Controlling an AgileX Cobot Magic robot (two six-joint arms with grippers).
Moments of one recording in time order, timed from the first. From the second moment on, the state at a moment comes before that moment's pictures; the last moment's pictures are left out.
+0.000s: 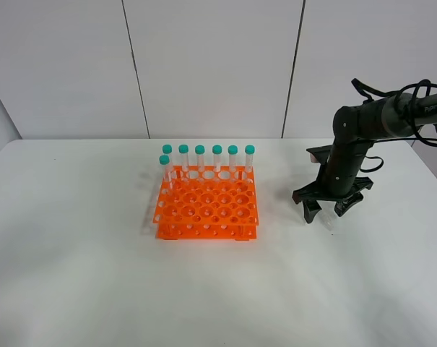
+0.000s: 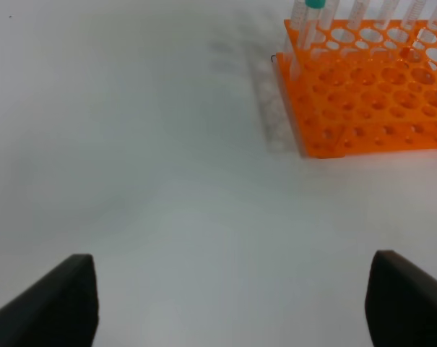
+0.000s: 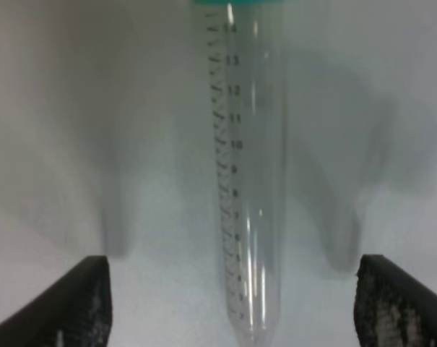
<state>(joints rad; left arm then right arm) -0.06 -0.01 -0.49 -0.15 1.07 0.05 0.15 2.15 -1.41 -0.03 0.87 -0.05</state>
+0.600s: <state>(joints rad) -0.06 -0.01 -0.49 -0.15 1.07 0.05 0.13 2.18 -1.41 -0.02 0.90 -0.05</state>
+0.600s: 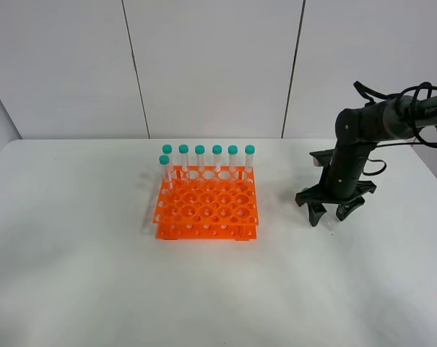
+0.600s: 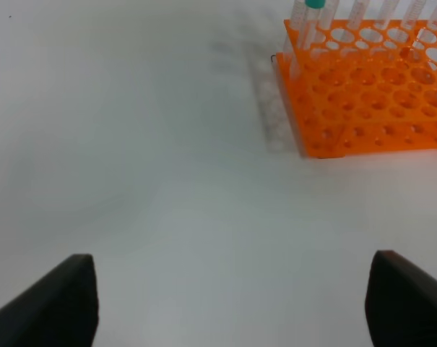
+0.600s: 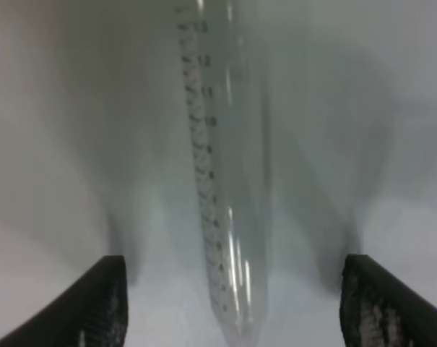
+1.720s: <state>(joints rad) -0.06 -0.01 -0.49 -0.15 1.07 0.05 0.13 2.06 -1.53 -0.01 0.99 -0.16</state>
